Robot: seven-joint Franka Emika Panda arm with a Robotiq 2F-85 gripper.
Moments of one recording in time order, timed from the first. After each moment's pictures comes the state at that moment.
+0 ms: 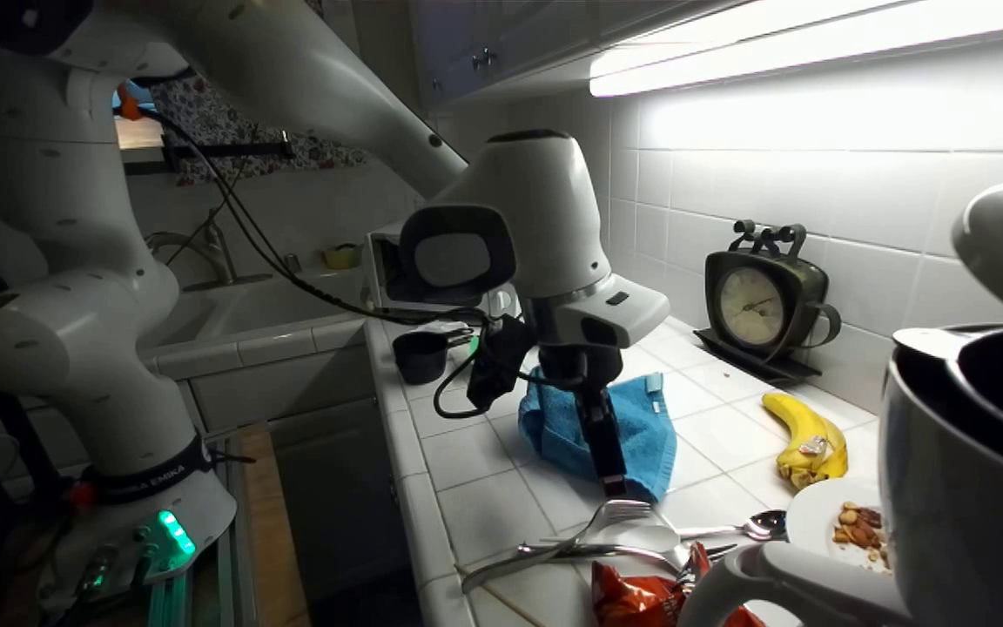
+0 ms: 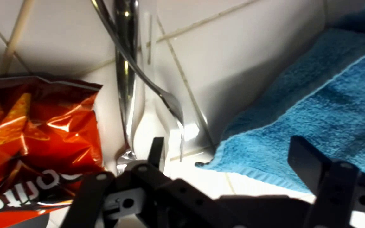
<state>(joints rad) -0.40 0.17 -0.31 -2.22 0.12 2.62 -0.20</state>
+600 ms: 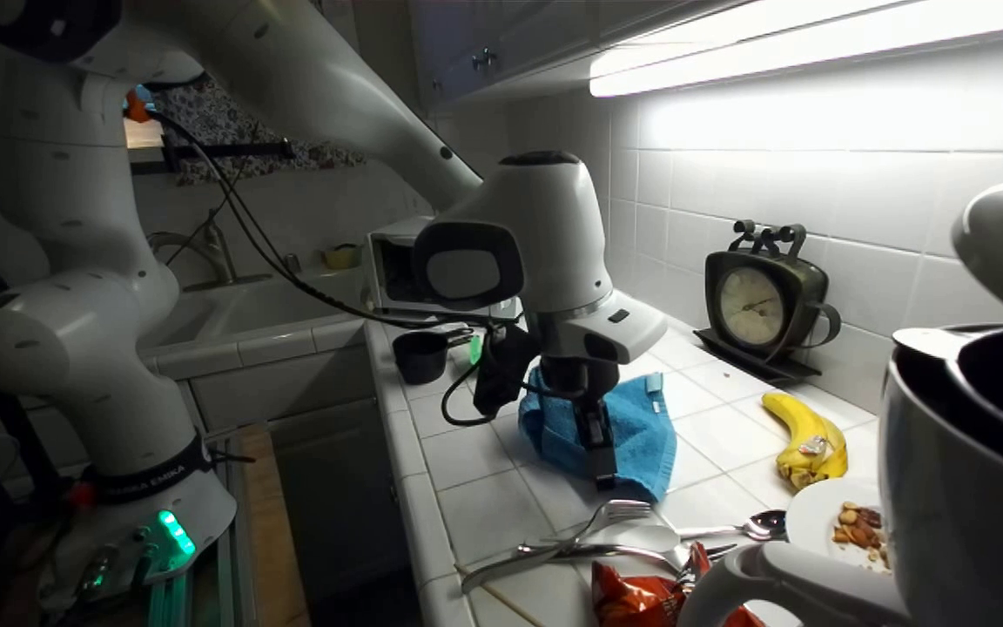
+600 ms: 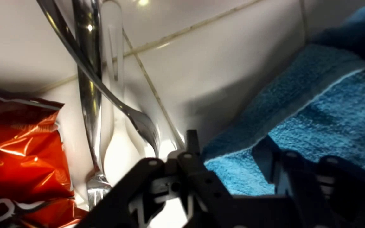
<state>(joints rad) -0.40 0.21 -0.29 -2.21 0.15 2.60 -0.21</state>
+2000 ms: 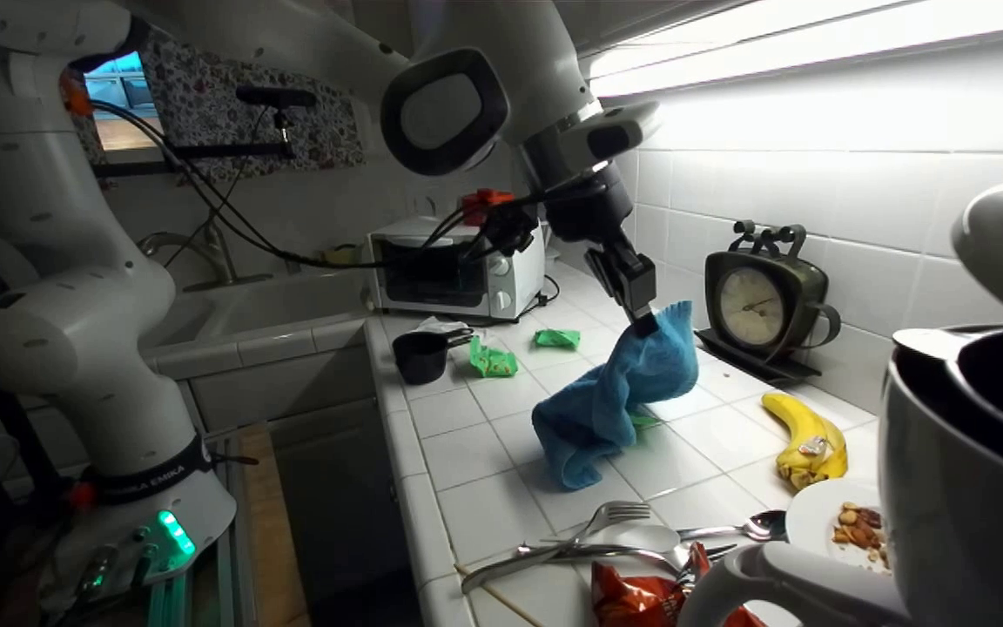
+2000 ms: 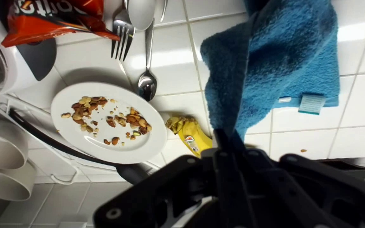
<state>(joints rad) -0.35 -0.03 -0.29 -2.16 -0.05 2.58 -0.22</state>
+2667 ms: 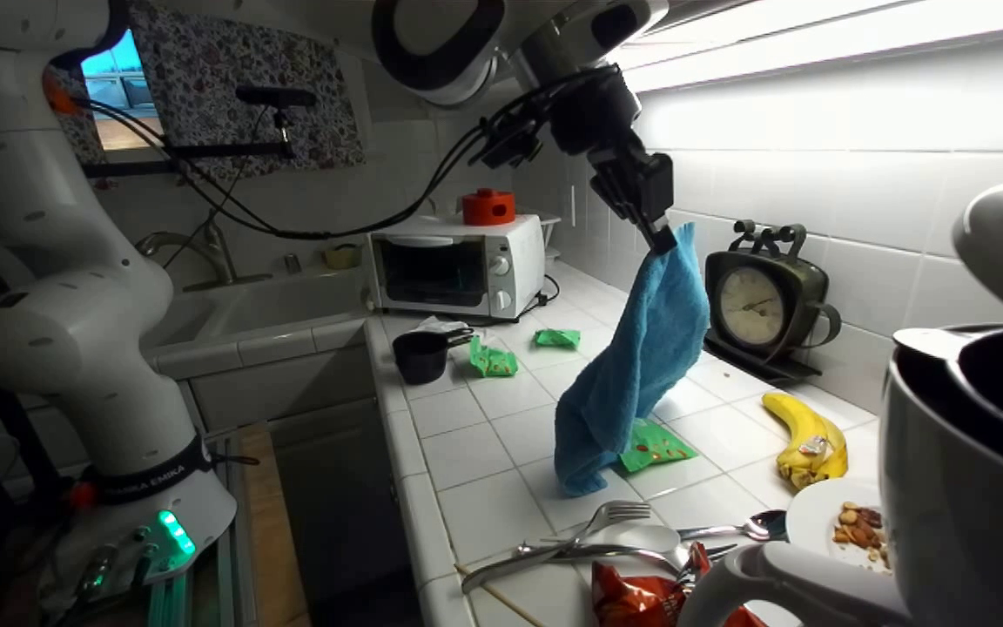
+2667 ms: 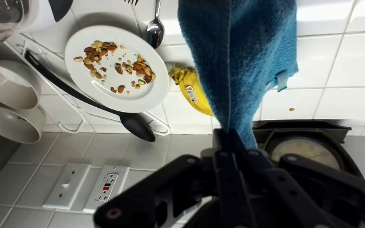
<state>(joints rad) -0.32 -0.09 -0.29 -2.05 -0.09 2.49 -0.23</state>
